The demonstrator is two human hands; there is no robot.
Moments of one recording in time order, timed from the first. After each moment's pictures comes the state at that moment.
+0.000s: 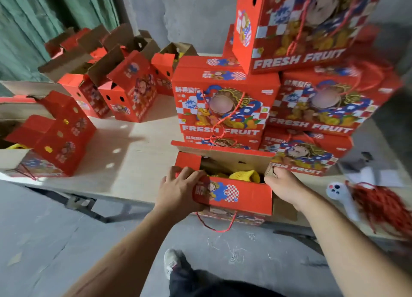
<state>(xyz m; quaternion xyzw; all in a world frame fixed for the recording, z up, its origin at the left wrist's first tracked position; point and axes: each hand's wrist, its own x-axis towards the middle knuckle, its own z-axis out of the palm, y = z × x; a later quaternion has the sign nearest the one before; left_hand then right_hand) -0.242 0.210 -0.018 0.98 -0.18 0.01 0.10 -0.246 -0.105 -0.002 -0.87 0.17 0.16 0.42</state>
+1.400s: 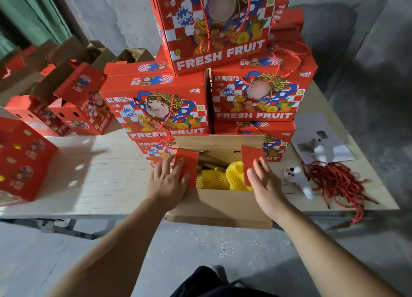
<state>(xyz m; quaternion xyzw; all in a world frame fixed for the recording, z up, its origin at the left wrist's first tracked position) -0.219 0.096 -0.026 0.99 -0.15 -0.04 0.07 -0.316 -0.188 -0.024 -0.89 0.12 -0.01 0.44</state>
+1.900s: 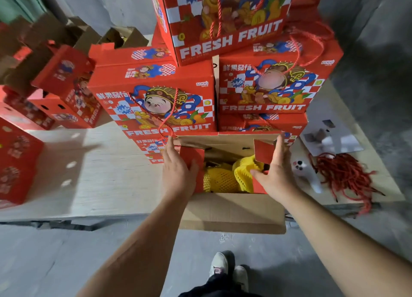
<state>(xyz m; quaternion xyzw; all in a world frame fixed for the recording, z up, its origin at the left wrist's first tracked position) -0.187 0.065 -0.045 0.93 -0.03 0.05 0.36 -0.267 -0.199 -0.044 -0.90 0.20 -0.08 0.37</state>
